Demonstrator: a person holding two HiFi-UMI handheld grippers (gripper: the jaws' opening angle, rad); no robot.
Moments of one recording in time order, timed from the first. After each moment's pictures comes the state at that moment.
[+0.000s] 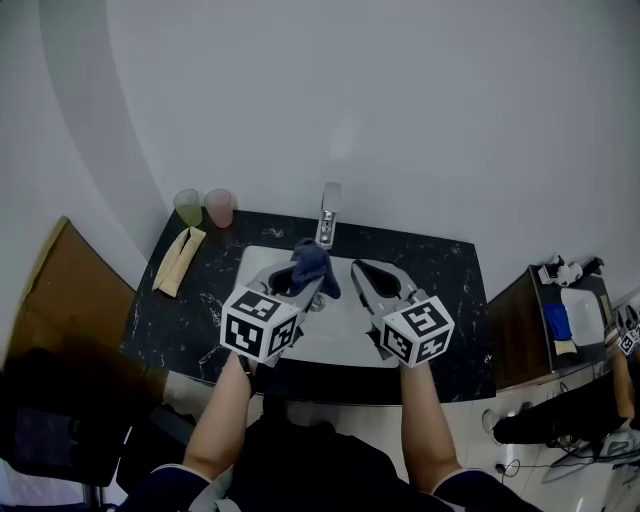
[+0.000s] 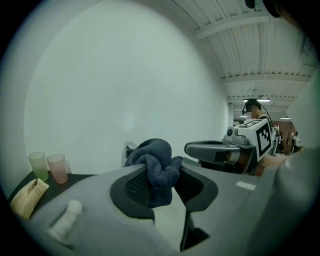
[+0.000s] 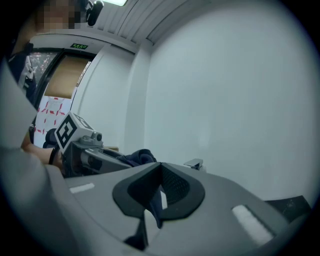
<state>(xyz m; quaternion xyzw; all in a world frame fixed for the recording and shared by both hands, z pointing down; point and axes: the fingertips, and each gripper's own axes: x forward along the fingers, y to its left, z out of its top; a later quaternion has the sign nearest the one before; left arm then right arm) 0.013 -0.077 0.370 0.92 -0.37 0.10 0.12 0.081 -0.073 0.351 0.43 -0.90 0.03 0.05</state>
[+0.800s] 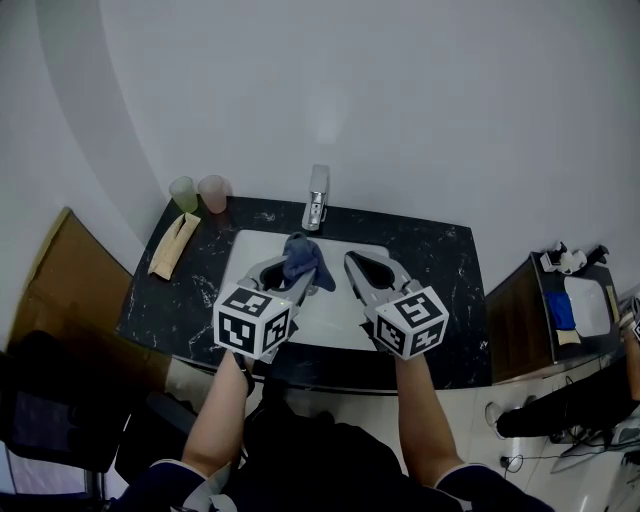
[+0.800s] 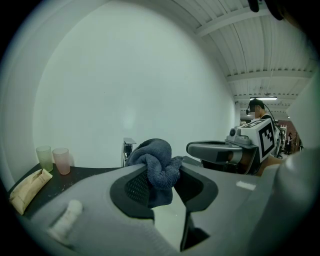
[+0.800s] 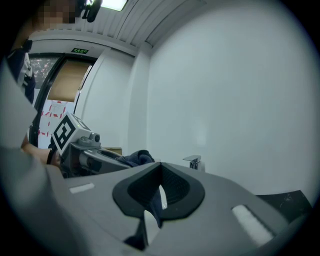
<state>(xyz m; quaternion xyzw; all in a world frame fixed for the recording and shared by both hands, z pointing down) 0.029 -0.052 0.379 0.90 -0.40 0.10 0.12 0.100 -0.050 0.359 0.41 -0.91 0.04 0.04</state>
